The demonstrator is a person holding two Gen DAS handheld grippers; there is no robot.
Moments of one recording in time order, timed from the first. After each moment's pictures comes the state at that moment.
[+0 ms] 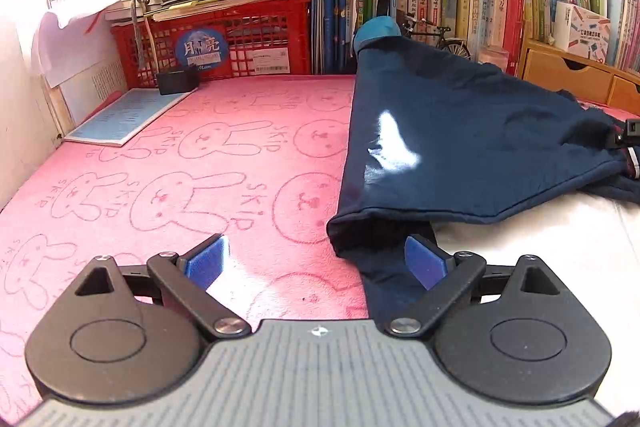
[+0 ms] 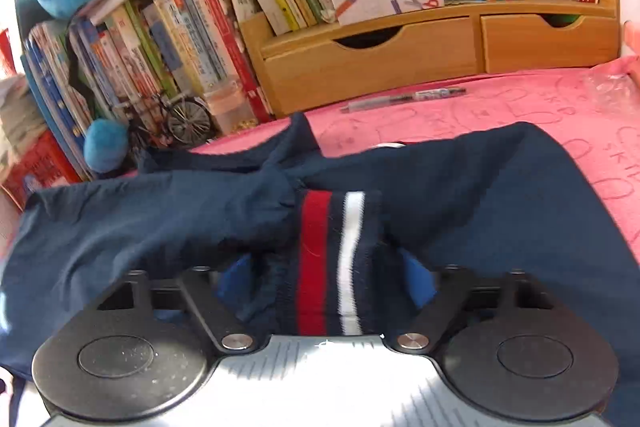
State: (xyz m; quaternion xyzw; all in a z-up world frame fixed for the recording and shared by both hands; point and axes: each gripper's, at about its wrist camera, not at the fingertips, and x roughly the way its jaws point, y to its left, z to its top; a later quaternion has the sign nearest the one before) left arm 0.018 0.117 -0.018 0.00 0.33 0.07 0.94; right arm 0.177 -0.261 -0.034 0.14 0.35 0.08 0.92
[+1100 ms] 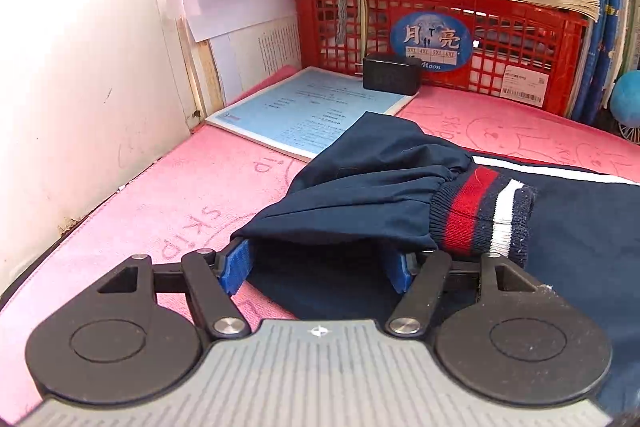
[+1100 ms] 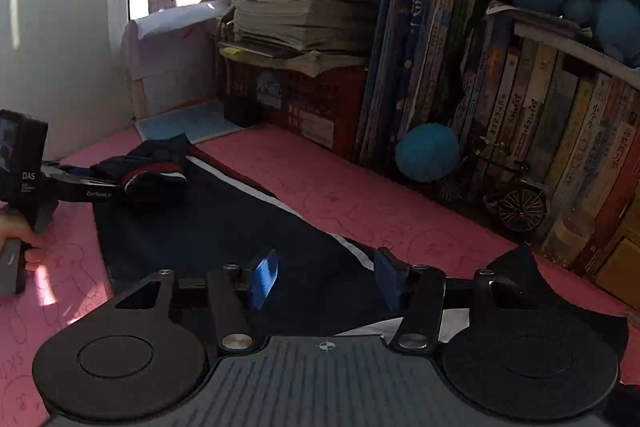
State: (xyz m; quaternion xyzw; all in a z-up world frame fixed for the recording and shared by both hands) left arm 0.083 0.313 -0.037 -0.05 0.32 0.26 0.91; right arm 0.179 0.000 0.028 -0.15 0.30 0.35 0.88
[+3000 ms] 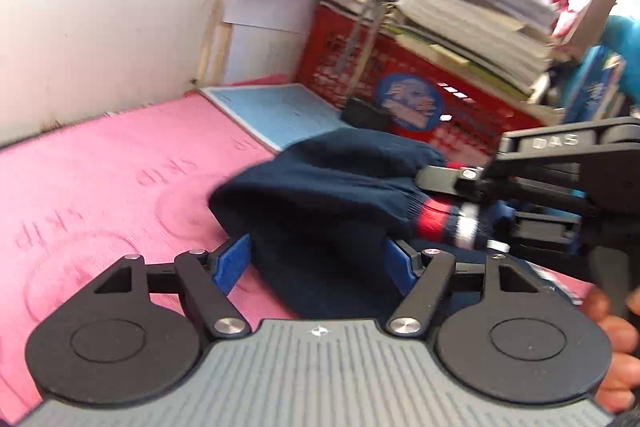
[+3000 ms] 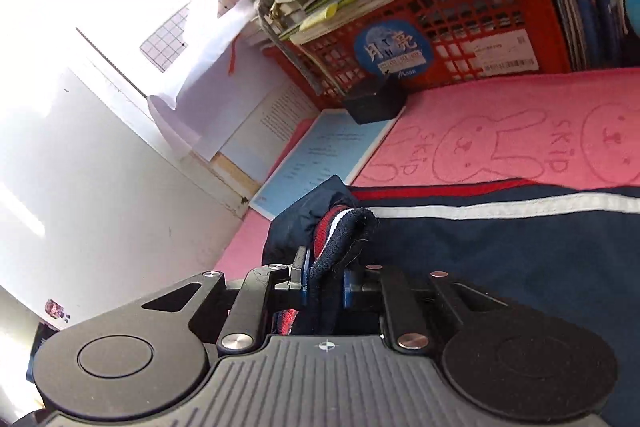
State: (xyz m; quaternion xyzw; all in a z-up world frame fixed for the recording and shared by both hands) left arm 0.031 0.291 -0.023 -0.26 0.22 0.19 0.92; right arm 0.205 0.160 -0.003 0.15 0.43 0.43 0.78
